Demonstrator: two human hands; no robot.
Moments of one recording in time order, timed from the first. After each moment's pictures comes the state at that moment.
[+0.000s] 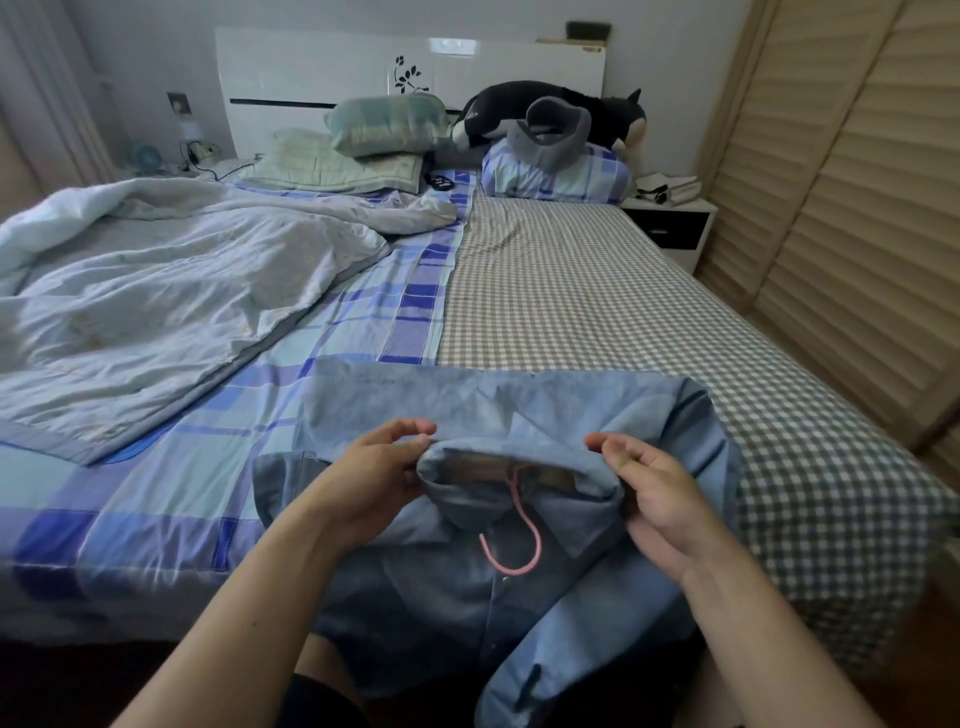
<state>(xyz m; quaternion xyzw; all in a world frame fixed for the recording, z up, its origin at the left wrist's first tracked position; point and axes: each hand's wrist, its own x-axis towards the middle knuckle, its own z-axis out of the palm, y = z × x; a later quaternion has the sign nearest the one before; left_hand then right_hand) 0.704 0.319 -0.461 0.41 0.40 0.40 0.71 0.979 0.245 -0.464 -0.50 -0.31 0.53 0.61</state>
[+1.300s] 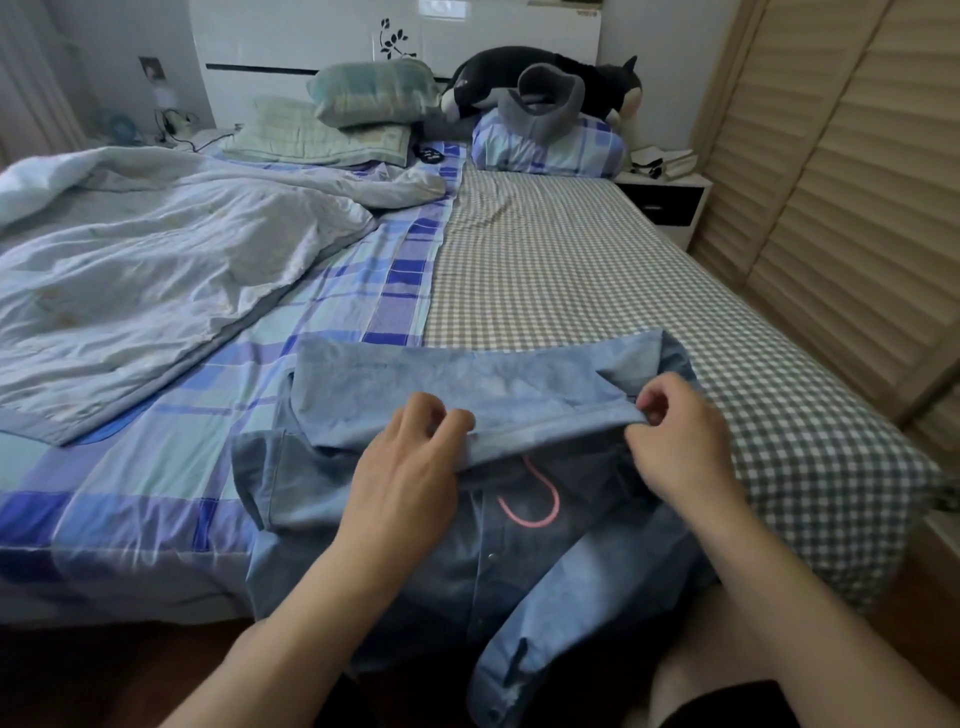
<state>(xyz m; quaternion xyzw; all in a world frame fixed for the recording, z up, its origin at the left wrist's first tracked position) 0.743 0.268 -0.465 0.82 0.48 0.31 -0.01 1.005 0.245 -0.435 -0.76 -0.50 0.09 0.41</state>
